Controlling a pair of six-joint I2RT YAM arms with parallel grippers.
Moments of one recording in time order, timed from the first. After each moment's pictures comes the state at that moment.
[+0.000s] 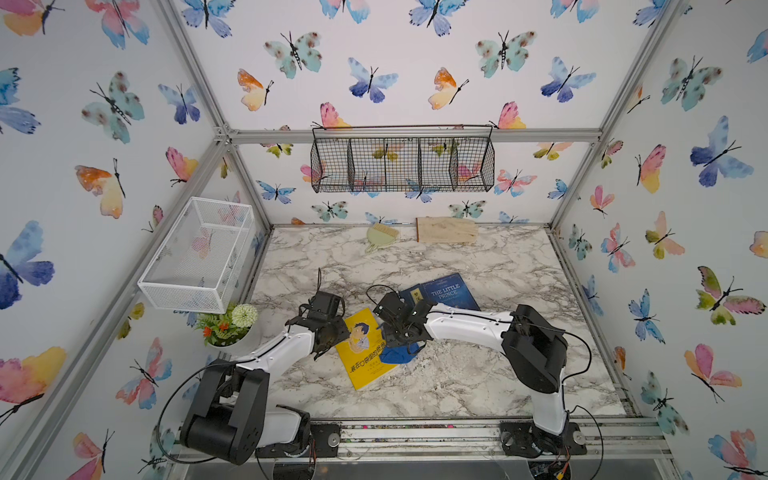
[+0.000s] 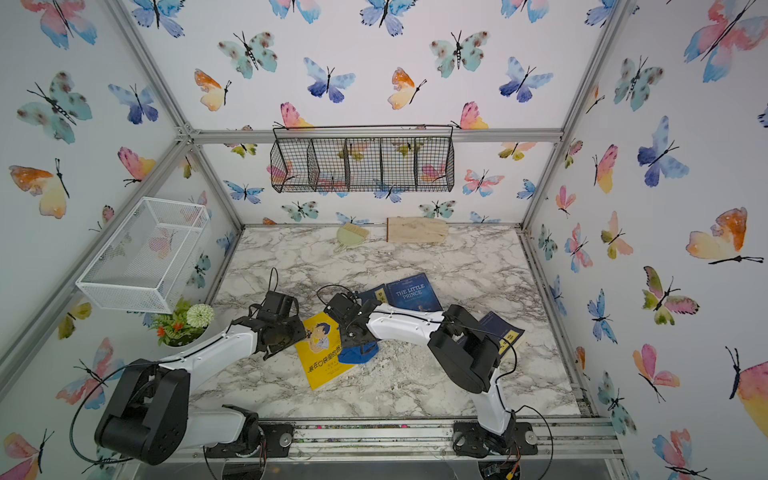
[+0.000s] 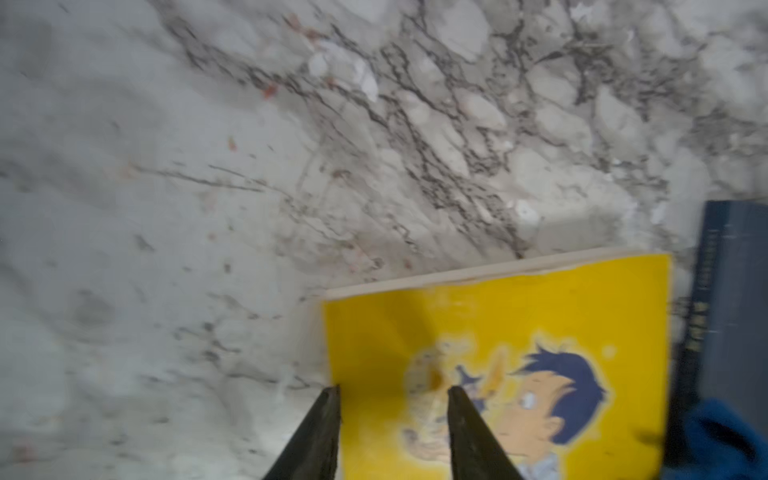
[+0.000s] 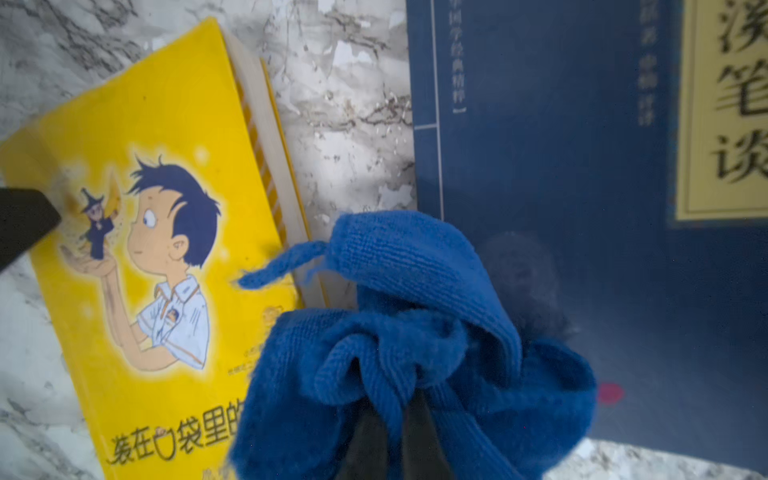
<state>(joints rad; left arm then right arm) -0.31 1.33 0.60 -0.40 -0.03 -0.74 1.07 1.96 1.39 -0.63 0.14 0.73</state>
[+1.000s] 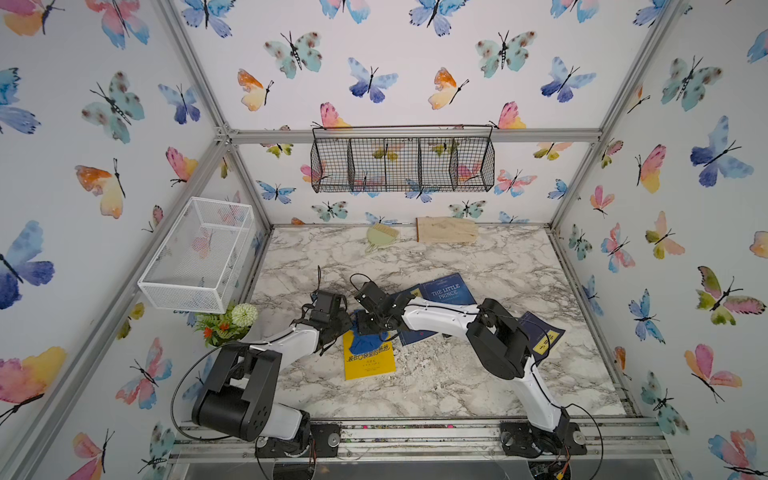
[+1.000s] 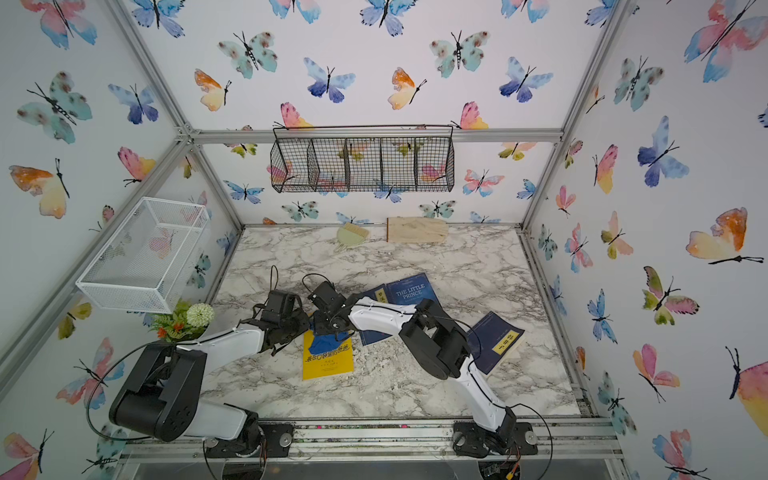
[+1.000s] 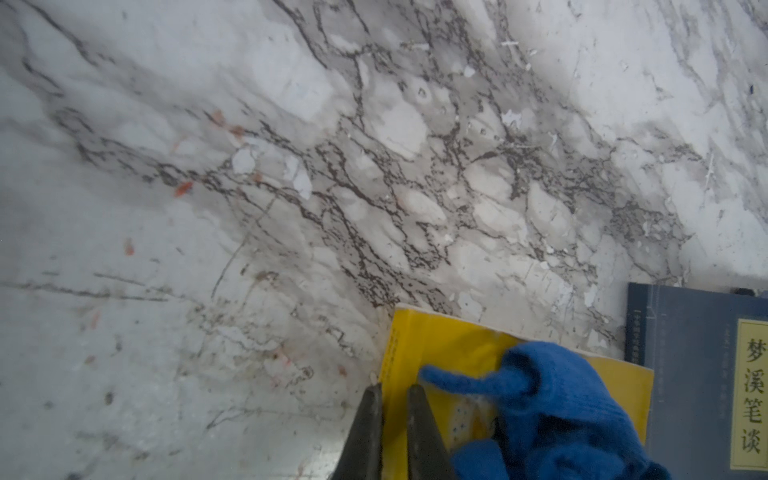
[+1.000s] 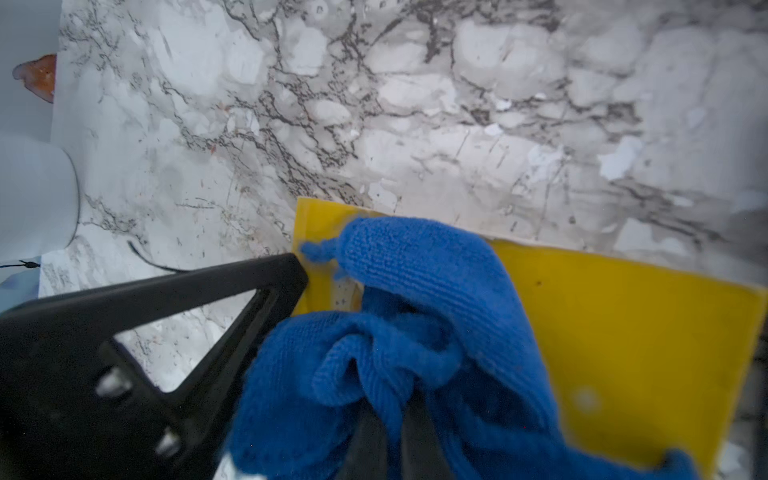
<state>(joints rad) -0.31 1.44 0.57 -0.09 -0.03 -0.79 1.04 2.24 1.65 -0.41 -0.05 0.73</state>
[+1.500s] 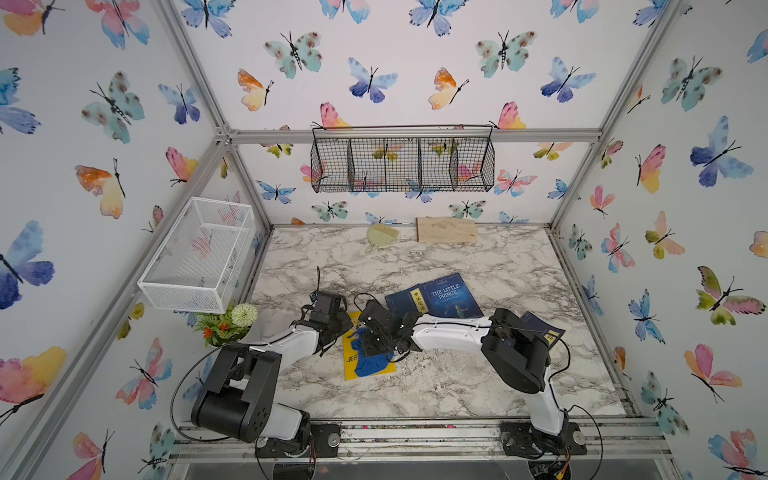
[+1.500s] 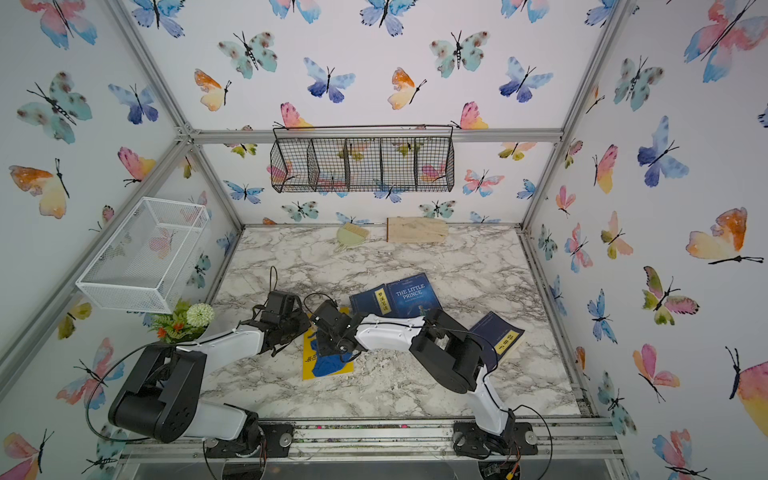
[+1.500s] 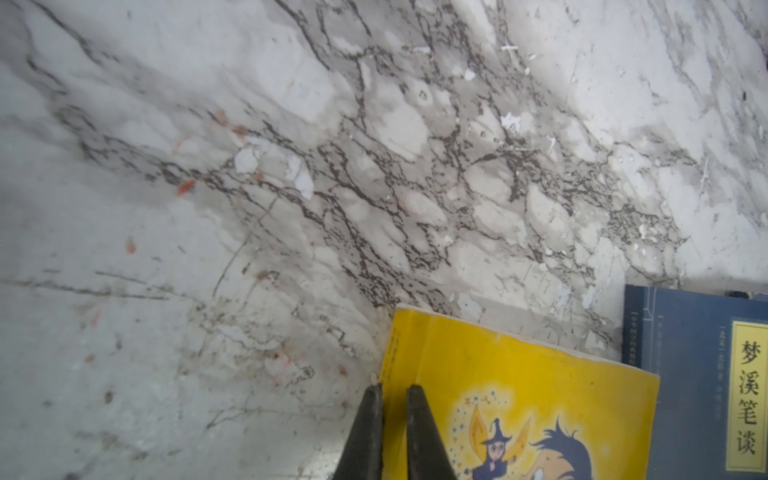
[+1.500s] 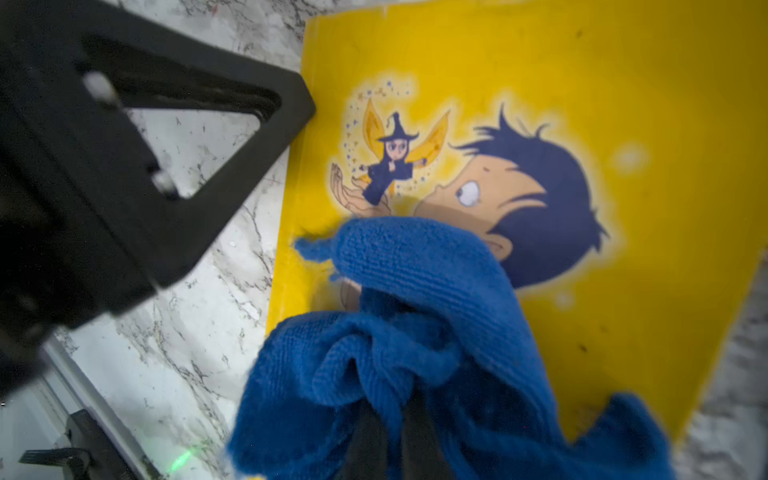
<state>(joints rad) -0.31 1.43 0.56 -0.08 -0.03 -0.80 1.10 2.14 1.49 -0.36 -0.05 0.78</state>
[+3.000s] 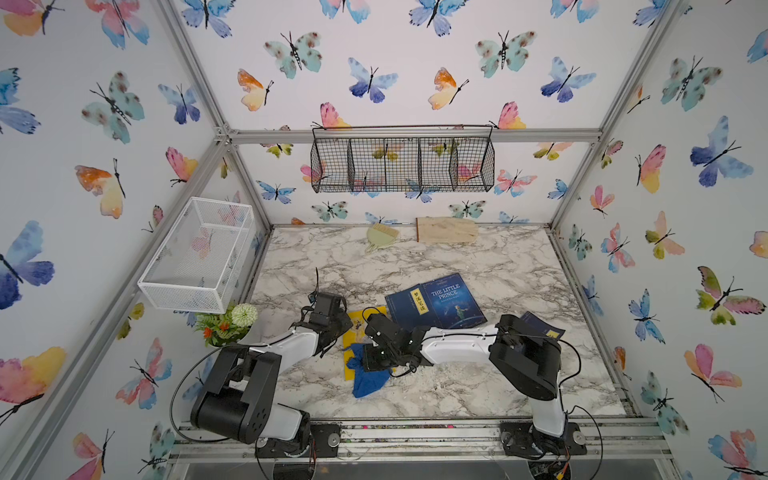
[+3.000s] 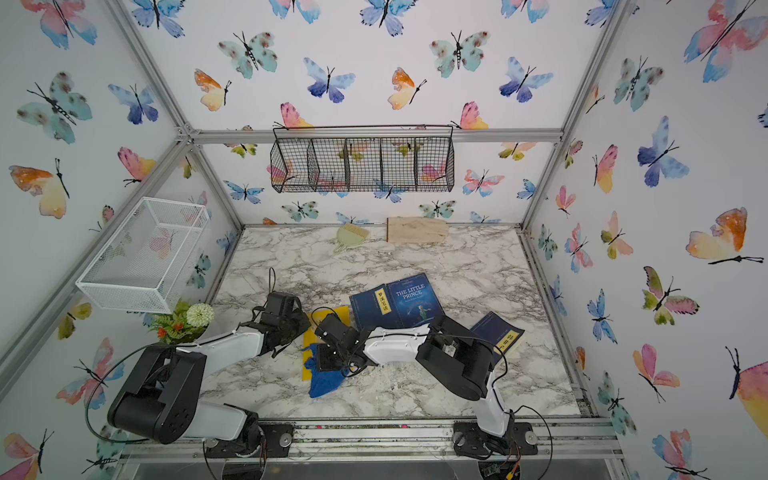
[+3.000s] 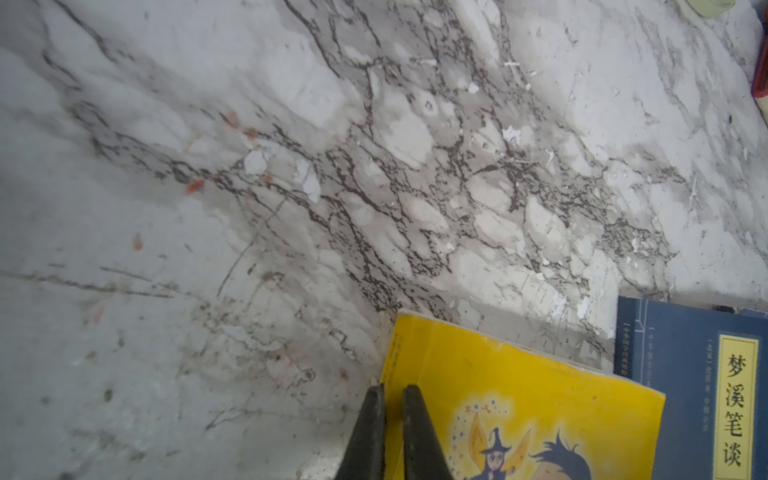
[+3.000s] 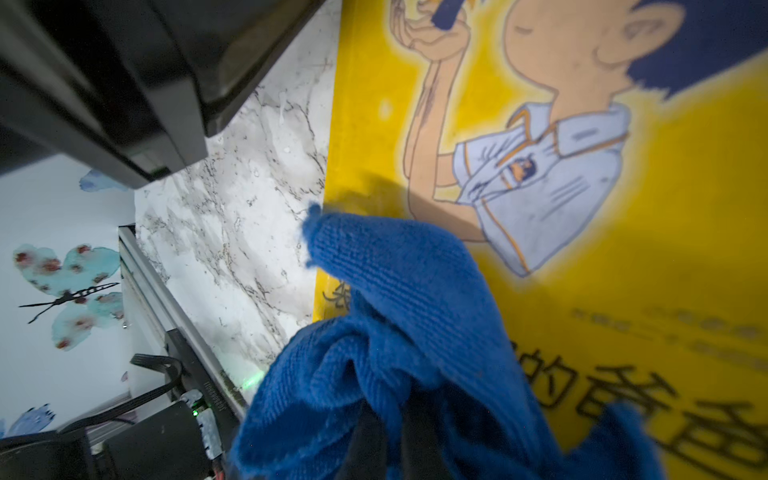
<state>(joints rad) -0.31 1.43 0.55 -0.06 -0.04 -0.83 1.14 2.03 1.24 -0.15 -0.19 0.90</state>
